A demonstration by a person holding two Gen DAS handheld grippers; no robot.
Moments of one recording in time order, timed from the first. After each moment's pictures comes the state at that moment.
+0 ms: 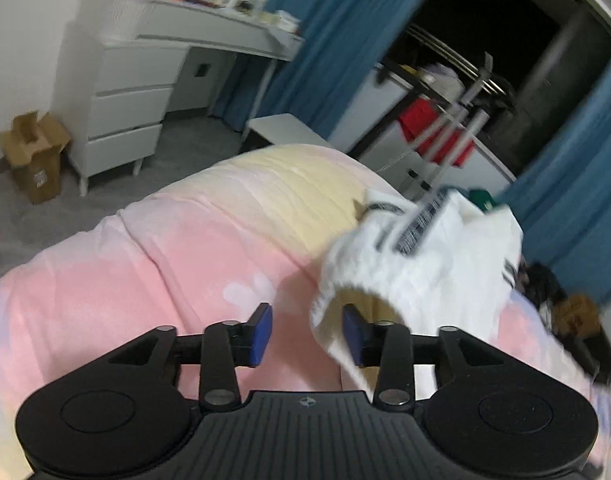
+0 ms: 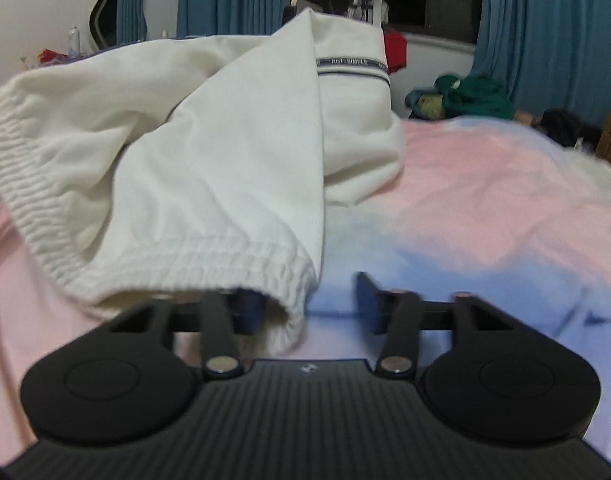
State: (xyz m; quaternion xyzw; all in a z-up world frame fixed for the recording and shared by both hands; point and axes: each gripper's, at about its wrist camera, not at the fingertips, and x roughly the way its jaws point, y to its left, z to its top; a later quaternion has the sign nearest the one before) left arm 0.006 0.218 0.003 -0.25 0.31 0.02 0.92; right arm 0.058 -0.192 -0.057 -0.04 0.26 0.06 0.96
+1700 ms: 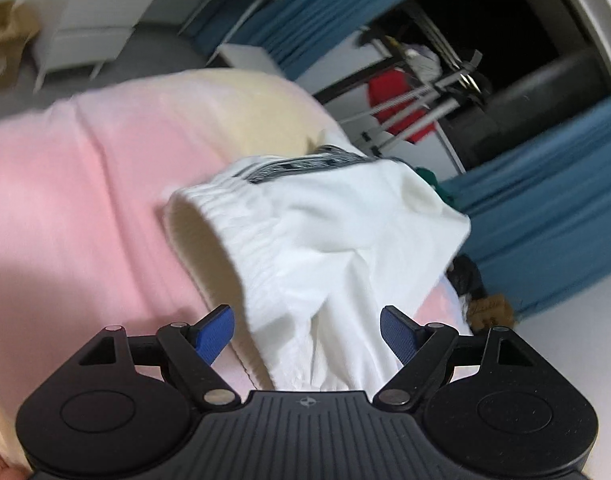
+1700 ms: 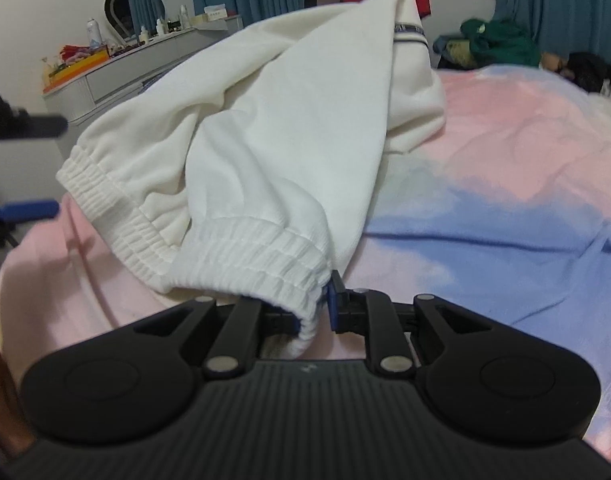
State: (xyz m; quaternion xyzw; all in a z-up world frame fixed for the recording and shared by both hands) left arm 0.044 0.207 -0.027 -0.41 0.35 -0.05 0.84; right arm 0.019 -0.185 -0.026 0.06 0.35 0.12 0.92
